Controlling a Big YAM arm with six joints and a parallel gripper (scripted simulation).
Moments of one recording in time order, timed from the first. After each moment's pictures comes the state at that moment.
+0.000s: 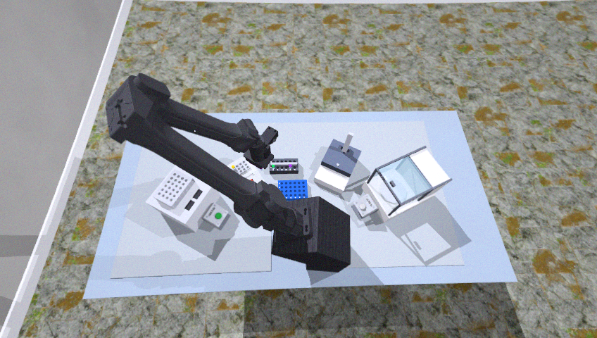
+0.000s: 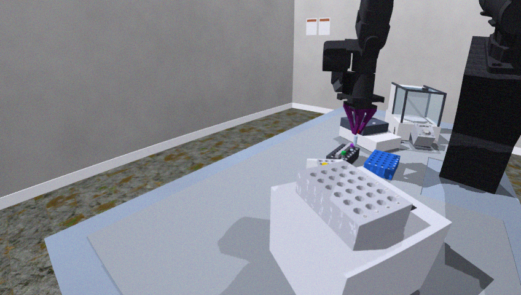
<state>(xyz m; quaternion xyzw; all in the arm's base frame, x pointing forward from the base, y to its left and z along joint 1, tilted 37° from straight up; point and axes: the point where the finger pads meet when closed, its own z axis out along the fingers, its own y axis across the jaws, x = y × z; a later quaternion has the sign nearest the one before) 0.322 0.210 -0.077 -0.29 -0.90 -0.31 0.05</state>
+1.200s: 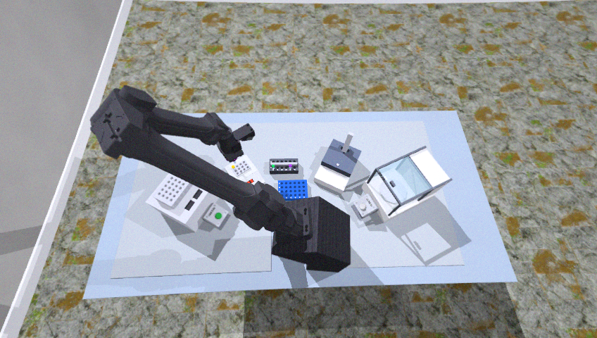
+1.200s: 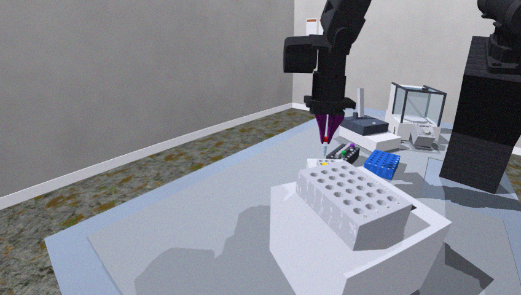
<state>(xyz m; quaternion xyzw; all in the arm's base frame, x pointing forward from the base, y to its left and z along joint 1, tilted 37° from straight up) 0.359 0.298 -0.007 -0.45 -0.83 -0.30 0.11</state>
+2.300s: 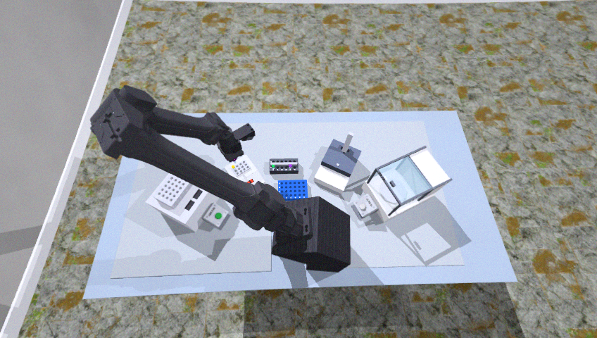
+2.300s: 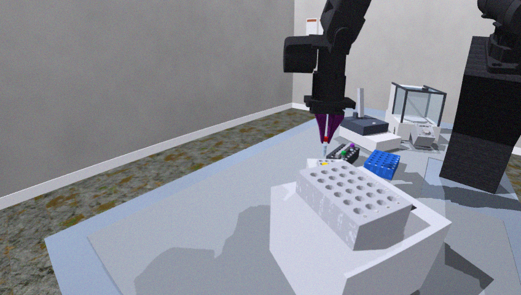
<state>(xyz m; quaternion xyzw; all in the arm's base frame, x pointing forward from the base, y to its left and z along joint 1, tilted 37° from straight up) 0.359 0.297 -0.007 -0.45 -0.83 -0.30 0.11</state>
